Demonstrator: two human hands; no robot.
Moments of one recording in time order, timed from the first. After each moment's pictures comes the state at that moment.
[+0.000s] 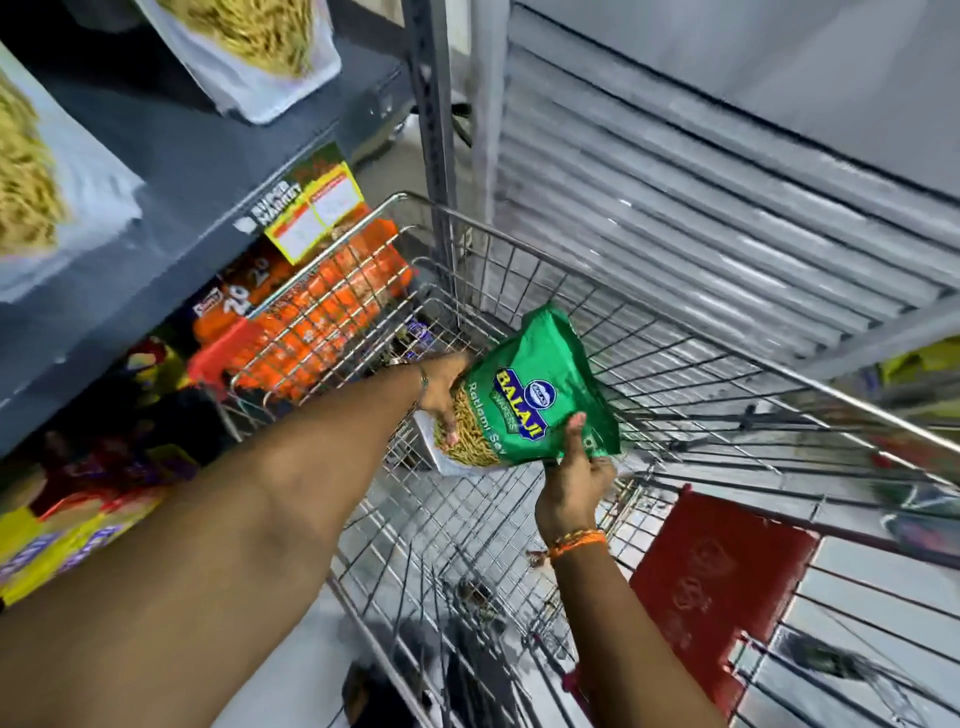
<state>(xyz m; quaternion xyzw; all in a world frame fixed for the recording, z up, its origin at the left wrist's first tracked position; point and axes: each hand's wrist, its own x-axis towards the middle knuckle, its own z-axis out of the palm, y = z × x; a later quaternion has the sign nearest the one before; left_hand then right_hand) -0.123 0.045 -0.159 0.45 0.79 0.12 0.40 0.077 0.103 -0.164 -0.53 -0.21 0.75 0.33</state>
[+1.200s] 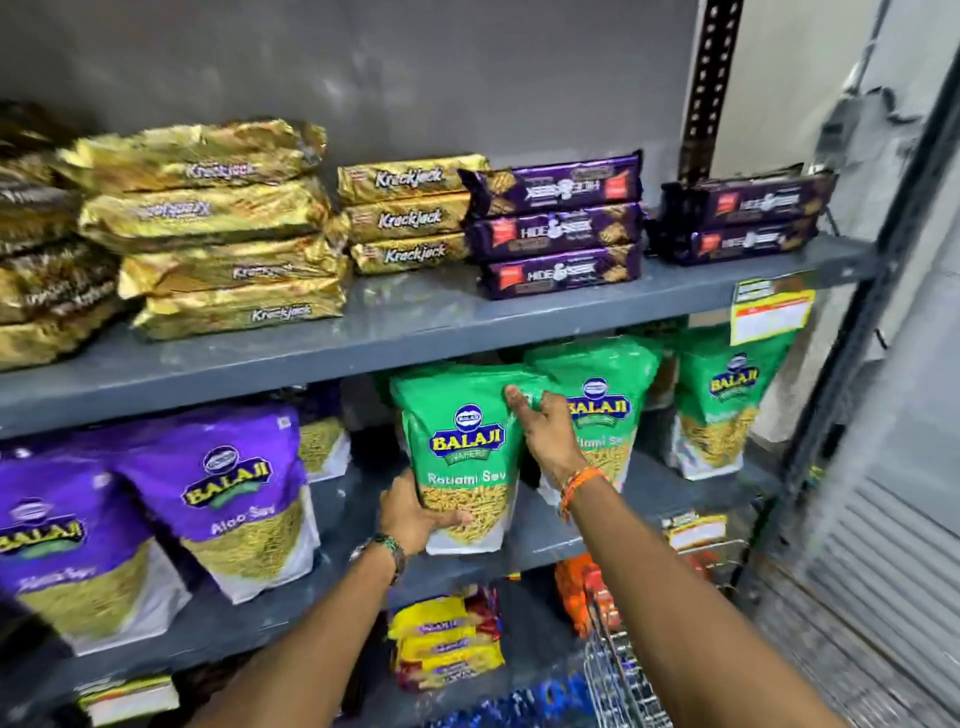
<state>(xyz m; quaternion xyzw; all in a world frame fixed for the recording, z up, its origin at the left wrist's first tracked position) -0.088 -0.377 0.137 -0.09 0.87 0.48 -0.08 -0.155 -0.191 0.204 0.09 -0.69 0.71 0.10</state>
